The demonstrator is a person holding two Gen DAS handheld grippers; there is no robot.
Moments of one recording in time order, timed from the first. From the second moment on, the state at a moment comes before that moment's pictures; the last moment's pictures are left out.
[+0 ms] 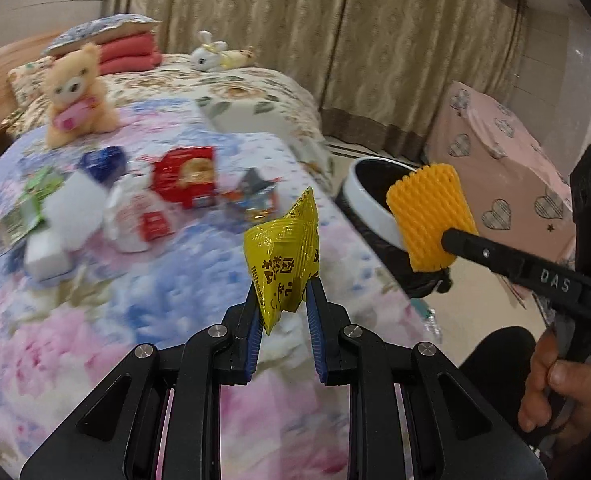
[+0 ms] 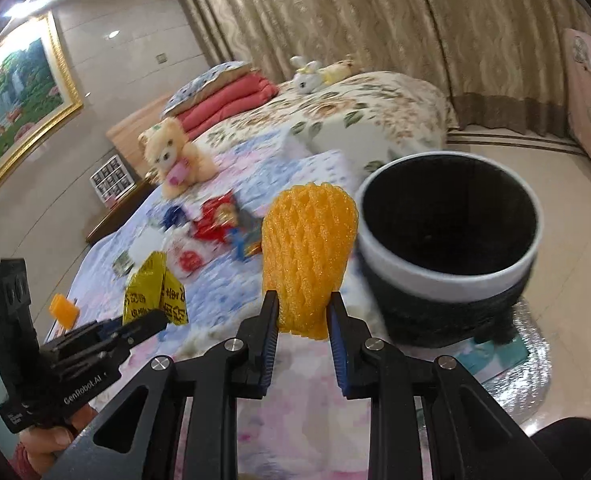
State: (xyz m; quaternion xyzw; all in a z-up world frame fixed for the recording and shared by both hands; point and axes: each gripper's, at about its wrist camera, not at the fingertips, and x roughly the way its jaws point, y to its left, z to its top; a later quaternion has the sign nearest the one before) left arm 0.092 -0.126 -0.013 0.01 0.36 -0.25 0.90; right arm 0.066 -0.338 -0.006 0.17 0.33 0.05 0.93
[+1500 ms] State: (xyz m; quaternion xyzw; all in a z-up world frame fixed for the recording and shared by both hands) left arm 0.181 -0.312 -0.008 0.06 0.38 -0.35 0.85; right arm 0.126 -0.471 -0.024 0.21 0.37 -0.01 0.91
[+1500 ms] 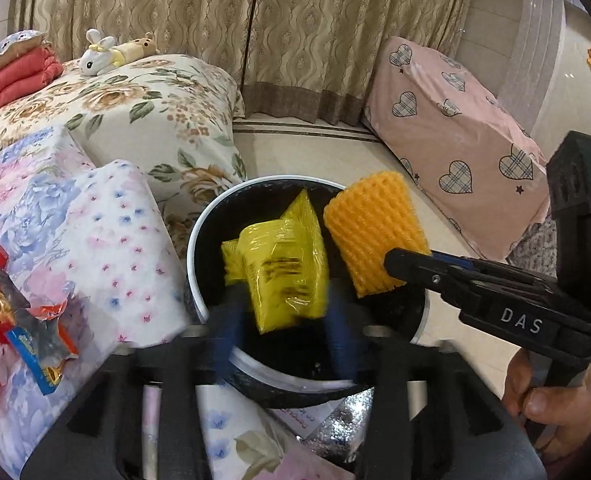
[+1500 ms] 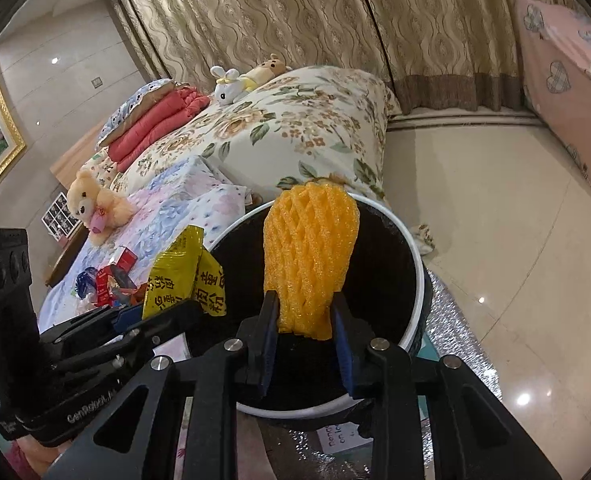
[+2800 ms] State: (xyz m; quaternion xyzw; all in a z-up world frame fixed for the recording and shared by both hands) left arm 0.124 -0.083 -0.036 -0.03 0.37 -0.12 0.92; right arm 0.111 -0.333 -0.025 0.19 0.35 0.09 0.91
